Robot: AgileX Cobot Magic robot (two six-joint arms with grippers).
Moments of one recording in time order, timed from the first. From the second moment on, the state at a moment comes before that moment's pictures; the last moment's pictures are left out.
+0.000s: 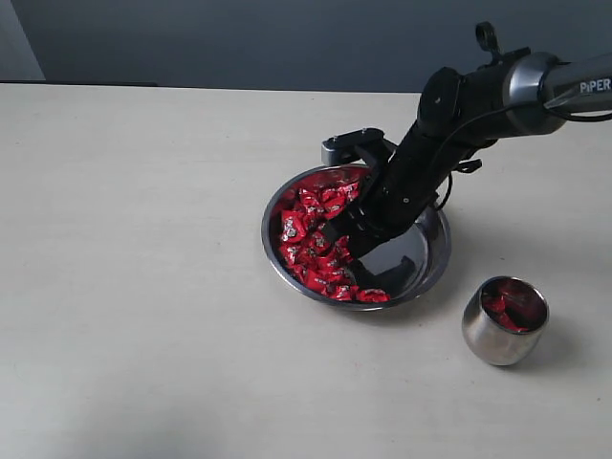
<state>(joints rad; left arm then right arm) -0.06 0.00 0.00 0.13 0.31 -0.05 0.41 2.09 -1.30 0.46 0.73 -0.54</state>
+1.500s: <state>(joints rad) -0.06 0.00 0.00 0.13 0.31 -0.05 0.41 1.43 -0.86 -0.04 0.93 0.08</state>
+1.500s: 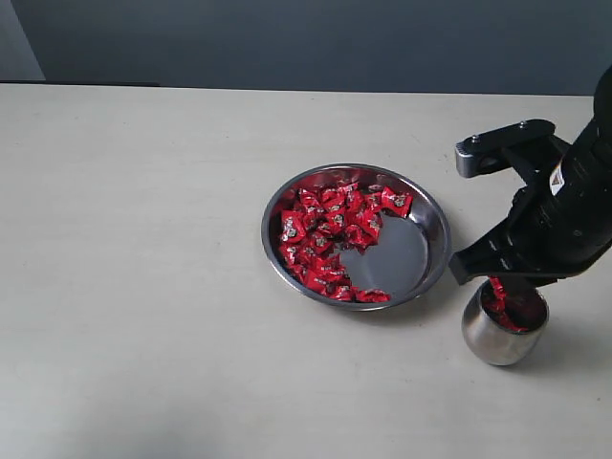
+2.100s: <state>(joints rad) -0.06 0.00 0.00 0.13 0.31 -0.05 0.41 1.43 -0.86 -0.12 0.98 0.14</state>
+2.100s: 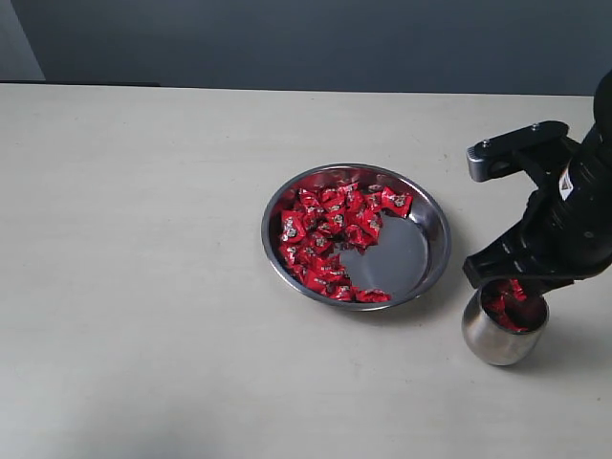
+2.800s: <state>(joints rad) -0.06 0.00 0.00 0.13 0.31 -0.05 0.41 1.46 -0.93 0.08 0.72 -0.07</state>
